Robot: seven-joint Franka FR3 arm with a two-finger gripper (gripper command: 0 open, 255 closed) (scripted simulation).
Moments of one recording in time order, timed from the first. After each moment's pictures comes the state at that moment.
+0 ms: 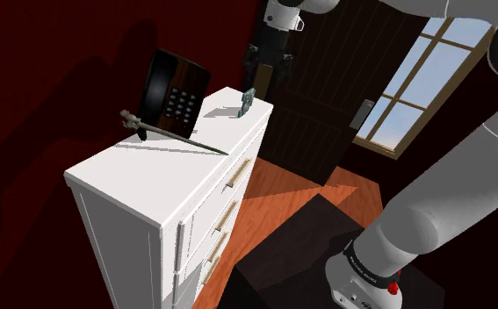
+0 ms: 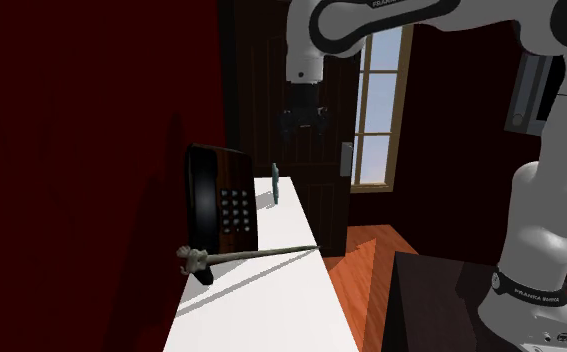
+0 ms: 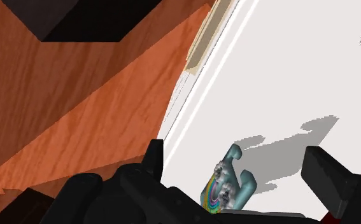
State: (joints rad) arm -0.17 -0.09 0.12 -1.86 0.02 1.78 0.68
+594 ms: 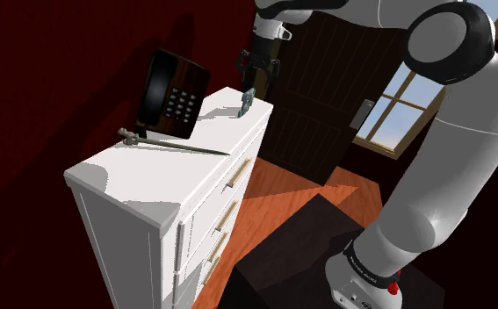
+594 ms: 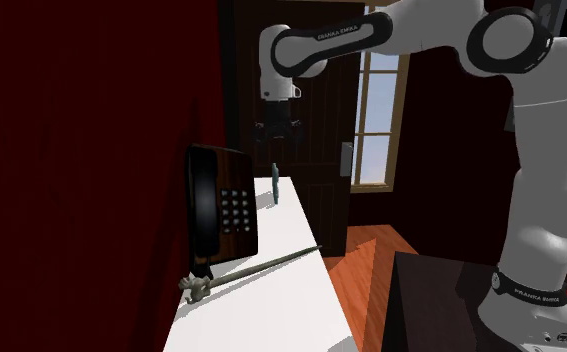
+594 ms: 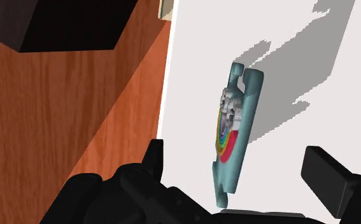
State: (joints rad) arm -0.21 0.25 0.07 -1.55 -0.02 1.76 0.93
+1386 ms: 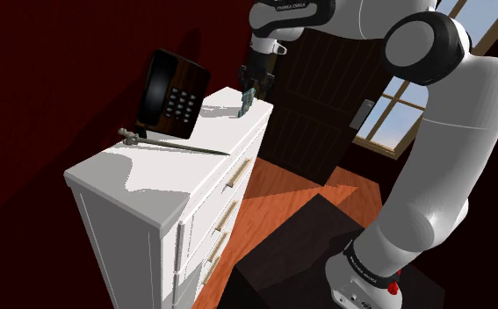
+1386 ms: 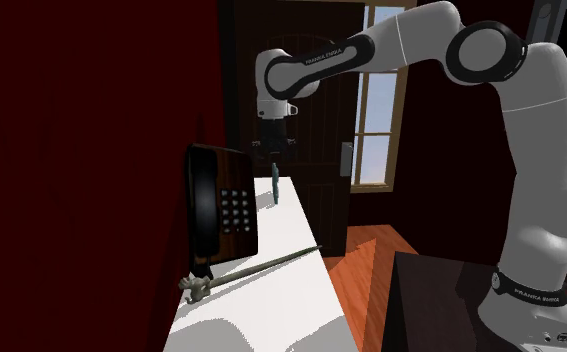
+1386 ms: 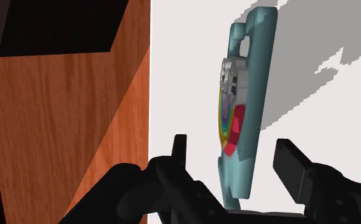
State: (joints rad) arm -0.22 0.35 0.05 -1.53 -0.02 1.84 0.99
